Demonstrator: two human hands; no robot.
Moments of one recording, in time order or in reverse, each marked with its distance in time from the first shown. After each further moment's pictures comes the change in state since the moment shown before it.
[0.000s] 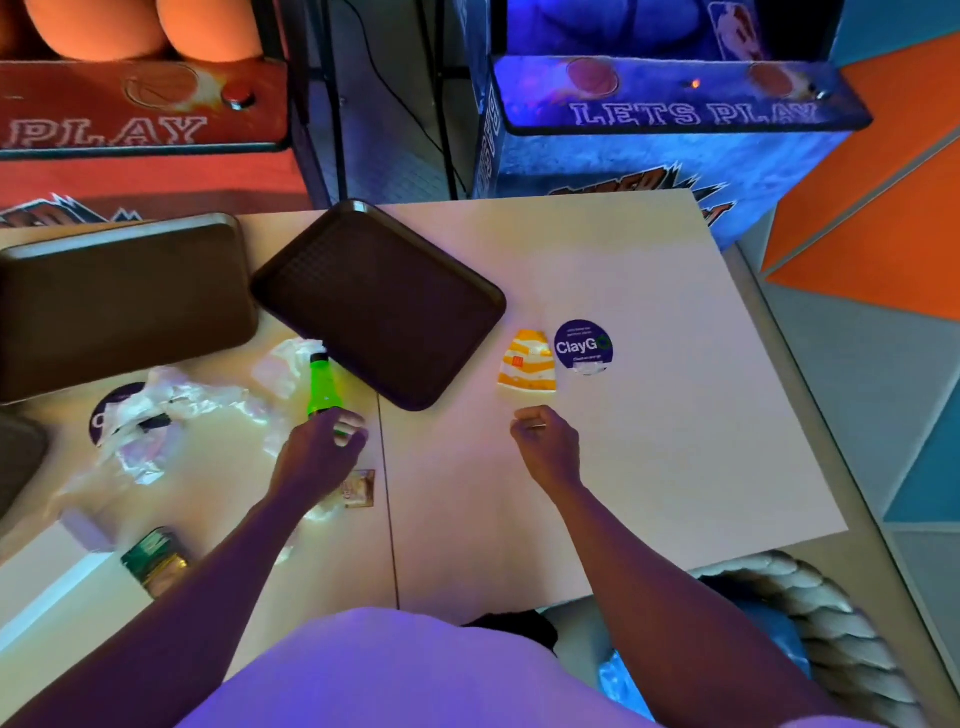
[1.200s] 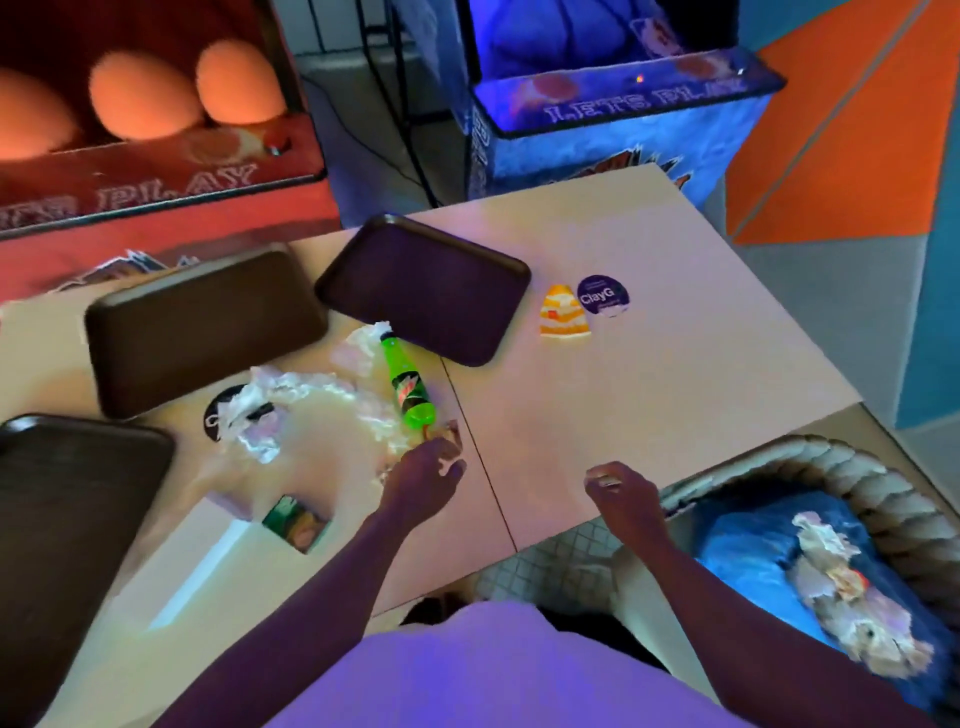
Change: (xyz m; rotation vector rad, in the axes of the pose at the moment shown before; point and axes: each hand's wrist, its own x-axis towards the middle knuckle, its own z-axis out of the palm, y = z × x) left_hand -0.111 -0.072 -0.003 0.118 -0.193 0.293; right_hand -0.225 0.073 0.043 -0.017 0.138 0.103
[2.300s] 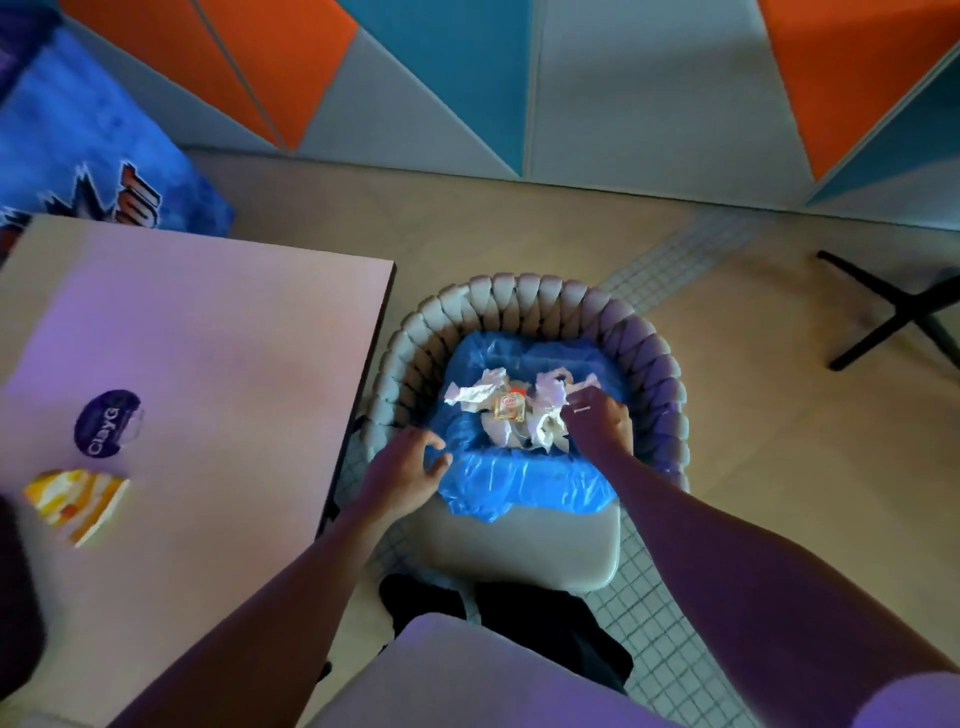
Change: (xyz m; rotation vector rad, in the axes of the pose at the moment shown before) left_hand 0.004 0.390 0.403 0.513 -0.677 0.715; right_hand -0.032 0.404 -0.284 0.365 0.548 0.829
